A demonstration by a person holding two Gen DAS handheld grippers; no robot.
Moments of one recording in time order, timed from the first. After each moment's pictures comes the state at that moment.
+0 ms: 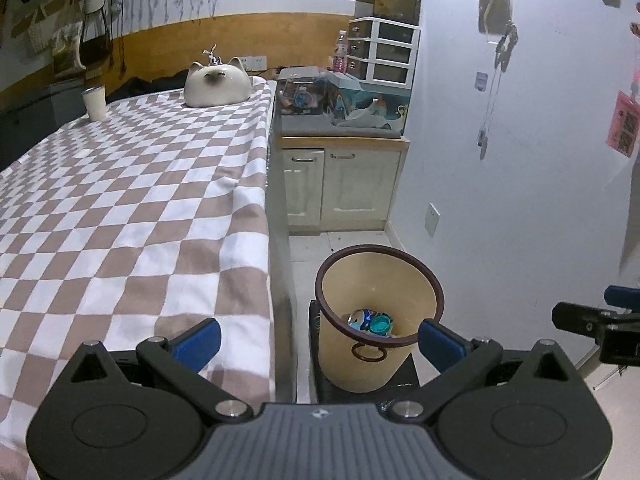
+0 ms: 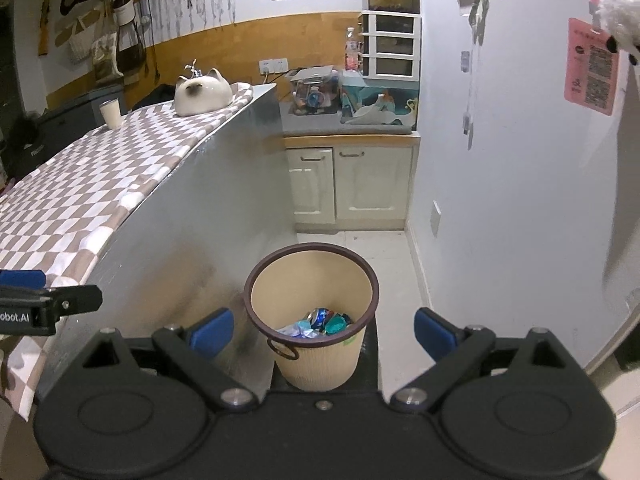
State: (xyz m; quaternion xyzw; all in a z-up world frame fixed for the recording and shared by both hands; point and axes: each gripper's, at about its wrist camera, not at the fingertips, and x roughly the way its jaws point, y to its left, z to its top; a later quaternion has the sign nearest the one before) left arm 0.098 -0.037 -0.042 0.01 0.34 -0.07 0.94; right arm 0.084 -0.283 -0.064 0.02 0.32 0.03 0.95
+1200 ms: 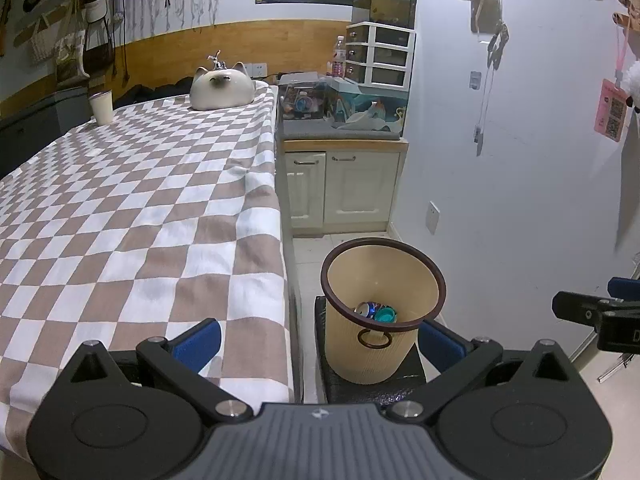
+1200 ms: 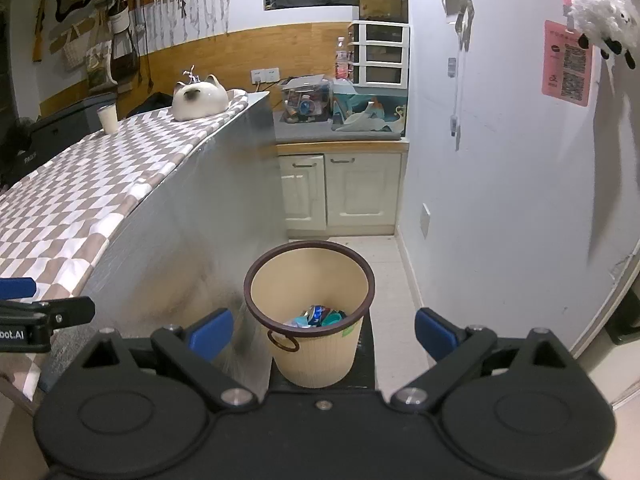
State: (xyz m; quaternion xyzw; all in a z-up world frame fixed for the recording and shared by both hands) left arm 0.064 -0.027 -0.050 0.01 0.33 -0.07 0.94; right arm 0.052 -0.272 -0.072 0.02 0.30 0.02 0.95
